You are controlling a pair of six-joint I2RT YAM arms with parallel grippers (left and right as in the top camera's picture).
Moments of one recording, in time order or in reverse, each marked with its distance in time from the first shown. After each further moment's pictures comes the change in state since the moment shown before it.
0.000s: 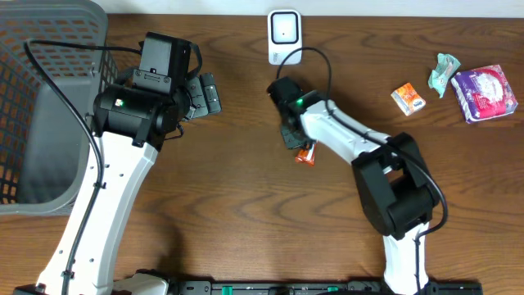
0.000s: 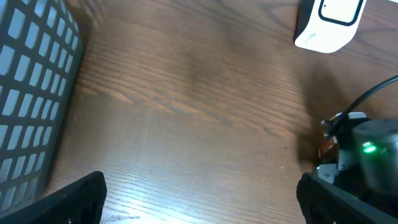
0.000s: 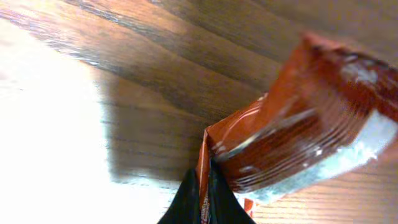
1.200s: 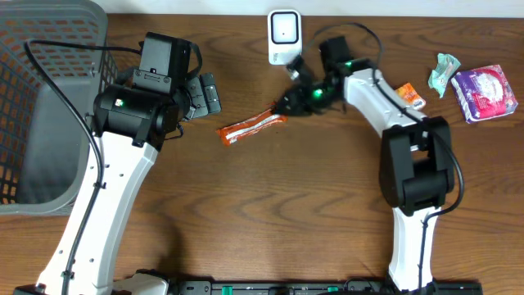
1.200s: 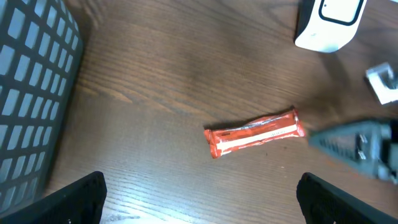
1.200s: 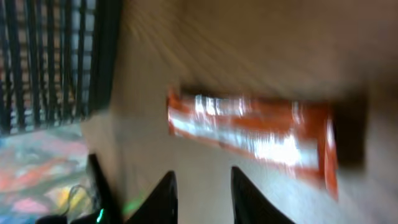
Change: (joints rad) left arm 0.000 0.000 0.000 0.000 0.000 0.000; right arm -0.245 0.087 0.203 0.087 -1.066 -0.139
